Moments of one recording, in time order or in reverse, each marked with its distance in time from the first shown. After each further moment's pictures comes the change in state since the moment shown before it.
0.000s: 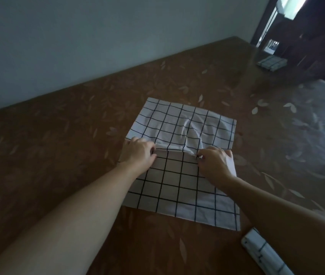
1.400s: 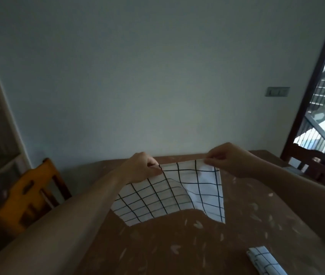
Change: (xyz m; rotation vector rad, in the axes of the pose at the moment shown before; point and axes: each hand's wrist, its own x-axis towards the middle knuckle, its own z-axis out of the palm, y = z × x) left_hand -0.405 -0.025 -0.324 -0.501 0.234 -0.043; right_hand -0.250 -0.203 -0.356 0.230 -0.068 -0.771
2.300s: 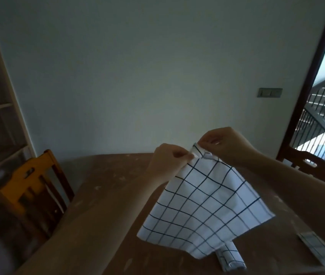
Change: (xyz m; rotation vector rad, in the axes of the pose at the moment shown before) left_hand 0.000 0.213 0.114 -0.267 0.414 0.073; right_hand -0.092 0.043 -0.088 0.061 0.242 -0.052
